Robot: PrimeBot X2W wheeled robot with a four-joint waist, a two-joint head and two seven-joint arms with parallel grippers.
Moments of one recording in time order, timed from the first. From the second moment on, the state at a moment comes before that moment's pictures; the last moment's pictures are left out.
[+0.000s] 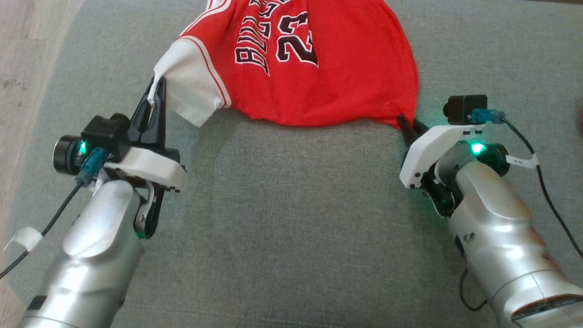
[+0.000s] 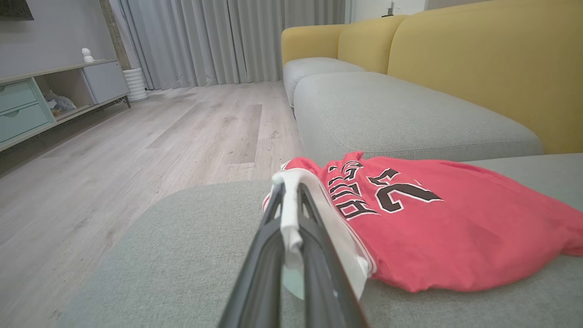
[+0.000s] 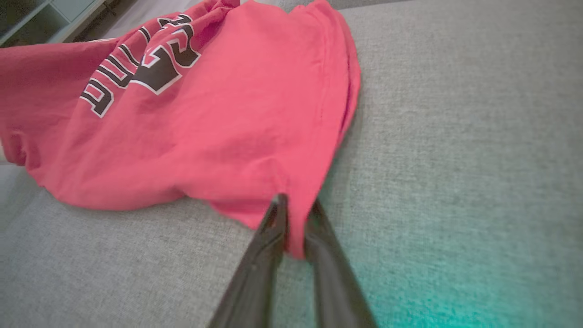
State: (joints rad) left arm -0.65 0.28 -0.52 0.60 -0.49 0.04 -0.25; right arm -0.74 -0.07 0.29 1.00 0.38 0.12 0.08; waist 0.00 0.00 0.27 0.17
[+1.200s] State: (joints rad) left arm -0.15 0.36 -0.62 0.46 -0.48 0.12 -0.13; right arm -0.28 -0.07 0.02 0.88 0.29 0.12 -0.05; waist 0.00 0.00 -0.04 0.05
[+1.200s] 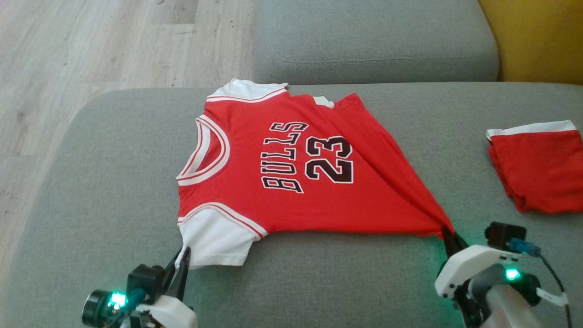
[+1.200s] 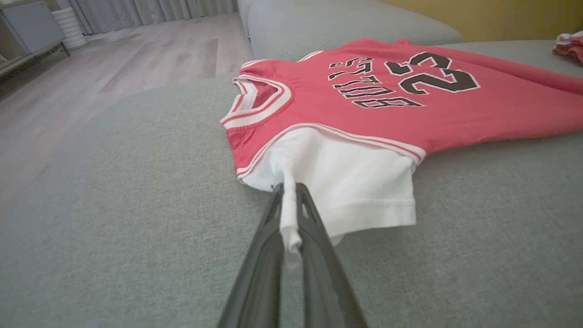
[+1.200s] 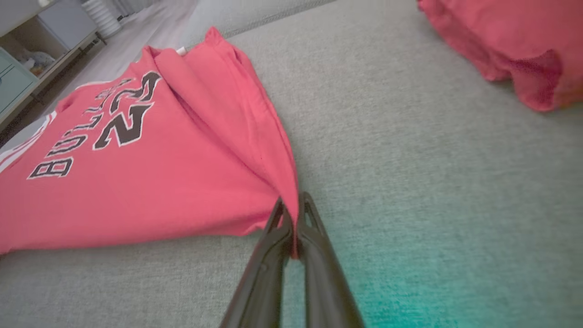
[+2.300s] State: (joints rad) left arm -0.14 0.33 -0.55 0.53 -0.57 0.20 -0.03; right arm -0.02 -0.05 0.09 0.21 0.31 0.12 -0.18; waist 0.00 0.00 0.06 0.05
